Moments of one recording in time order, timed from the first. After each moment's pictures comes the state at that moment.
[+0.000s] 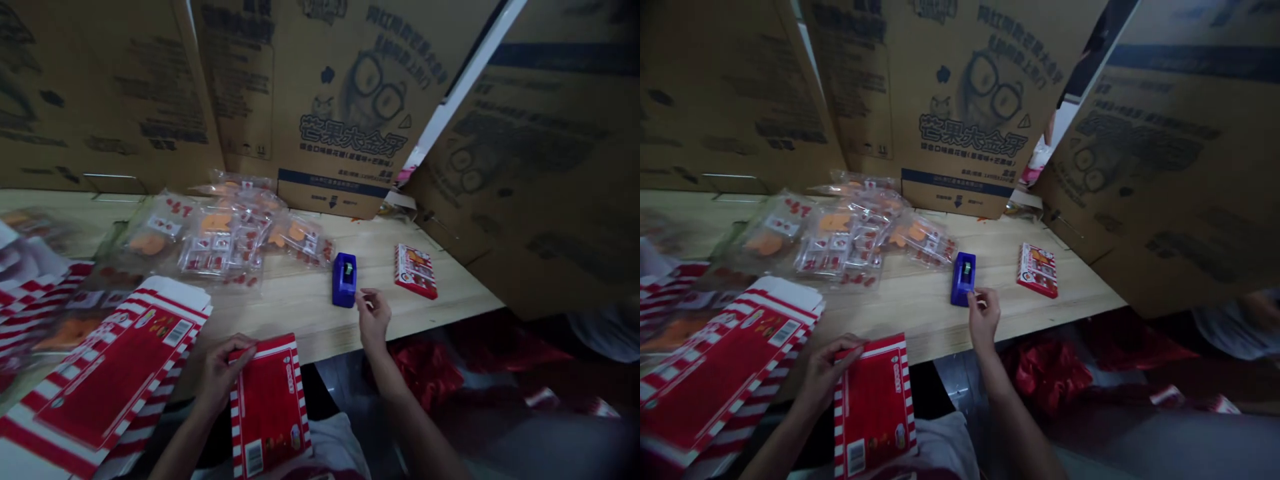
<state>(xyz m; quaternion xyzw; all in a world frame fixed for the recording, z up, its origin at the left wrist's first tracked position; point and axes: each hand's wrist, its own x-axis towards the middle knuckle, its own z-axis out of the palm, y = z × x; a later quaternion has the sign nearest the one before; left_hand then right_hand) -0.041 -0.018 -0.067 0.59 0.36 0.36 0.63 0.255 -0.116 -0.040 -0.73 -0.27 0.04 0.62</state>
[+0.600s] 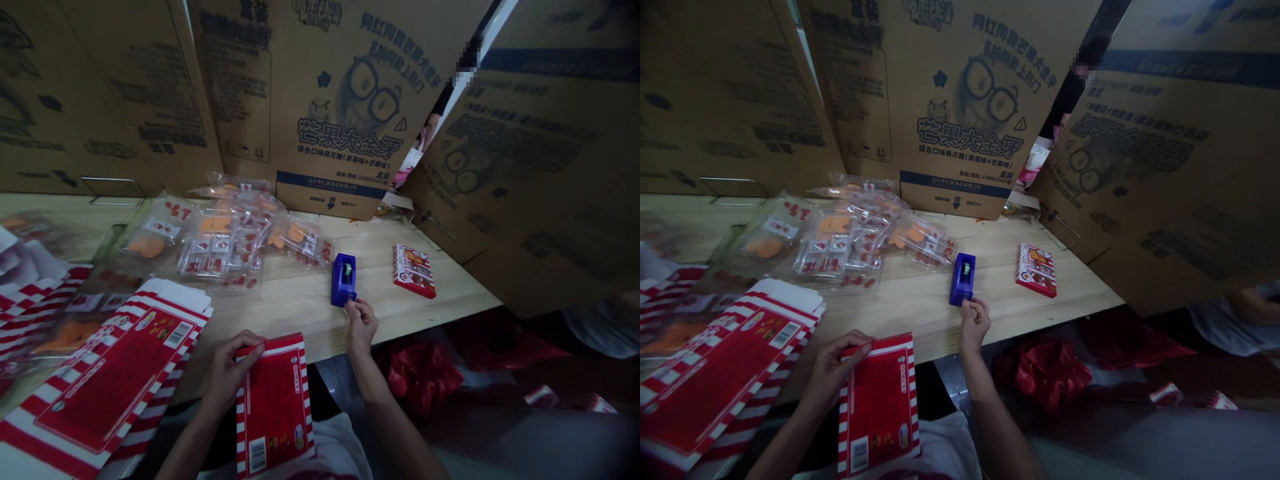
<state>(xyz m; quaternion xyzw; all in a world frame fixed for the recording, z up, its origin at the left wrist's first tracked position) -0.031 -0.020 -0.054 0.63 0.34 0.34 0.61 0.245 -0.108 -0.092 -0.71 -0.18 -0.01 0.68</state>
